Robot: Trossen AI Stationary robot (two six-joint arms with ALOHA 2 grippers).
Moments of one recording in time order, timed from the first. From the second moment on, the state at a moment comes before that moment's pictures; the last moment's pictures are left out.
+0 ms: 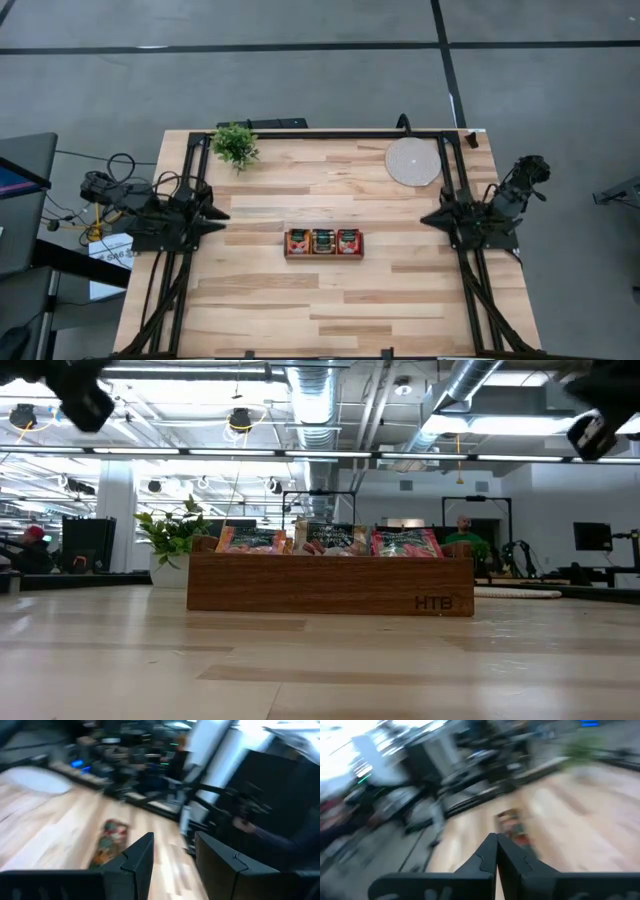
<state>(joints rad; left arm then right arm) -0.41 0.06 0.37 -0.28 -0.27 -0.48 0.71 0.02 0.31 -0.40 0.62 0.47</state>
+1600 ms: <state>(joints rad) -0.27 0.06 0.14 0.00 -0.24 -0.25 0.04 0.00 0.01 0.05 -0.25 0.20</state>
